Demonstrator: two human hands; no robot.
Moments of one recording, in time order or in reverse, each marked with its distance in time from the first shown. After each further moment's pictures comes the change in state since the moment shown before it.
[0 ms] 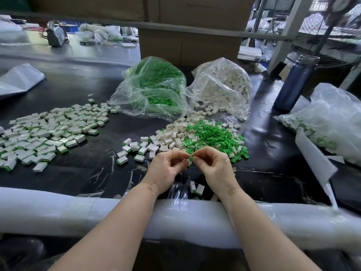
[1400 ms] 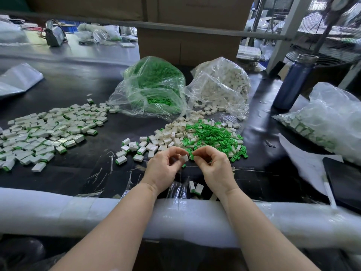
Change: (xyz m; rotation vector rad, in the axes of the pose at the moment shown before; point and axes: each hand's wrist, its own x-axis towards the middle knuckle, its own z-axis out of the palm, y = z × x) left_hand 0.002 -0.006 0.000 0.146 0.073 0.009; right_hand -0.001 0.002 -0.001 -0.131 0.050 0.011
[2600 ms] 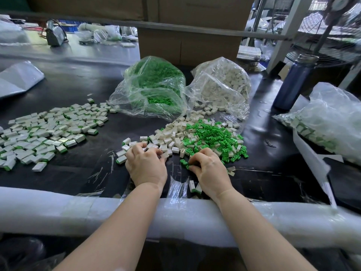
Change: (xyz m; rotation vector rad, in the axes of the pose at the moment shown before) left_hand 0.002 -0.006 -0.002 0.650 0.468 -0.287; right_hand 0.001 0.003 0.008 -0.561 -0.175 -0.025
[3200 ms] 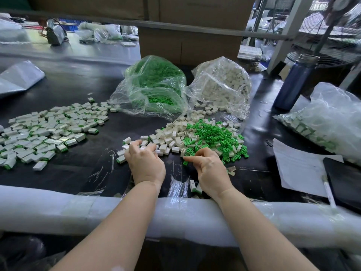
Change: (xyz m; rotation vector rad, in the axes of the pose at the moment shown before) left_hand 0.004 -0.003 0.001 -0.221 0.088 0.012; right_hand 0.000 0.001 0.001 0.004 -0.001 -0.052
